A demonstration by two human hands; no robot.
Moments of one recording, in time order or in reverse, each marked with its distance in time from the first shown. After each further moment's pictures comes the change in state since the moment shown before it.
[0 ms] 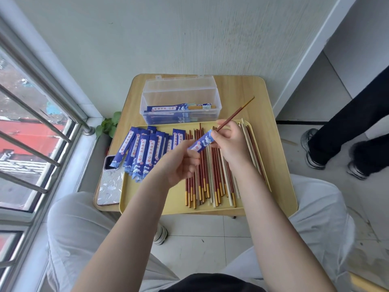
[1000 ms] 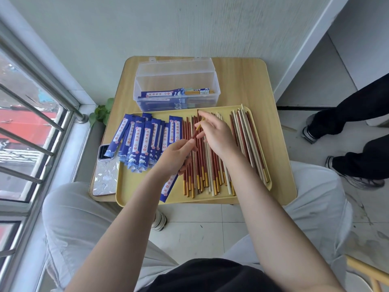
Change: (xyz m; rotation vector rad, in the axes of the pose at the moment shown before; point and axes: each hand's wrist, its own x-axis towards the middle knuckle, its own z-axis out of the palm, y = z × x) left_hand 0.033 -0.035 -0.017 0.538 -0.005 0.314; right_hand -0.001 0.005 0.017 -0.331 -0.183 -0.020
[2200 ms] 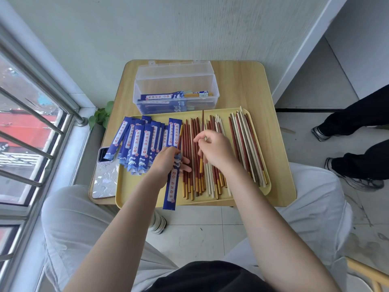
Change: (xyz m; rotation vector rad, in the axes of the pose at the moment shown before) left_hand 0.005 -0.014 -0.008 -0.441 0.141 -0.261; right_hand -0.024 0.002 0.003 -0.231 -0.028 0.056
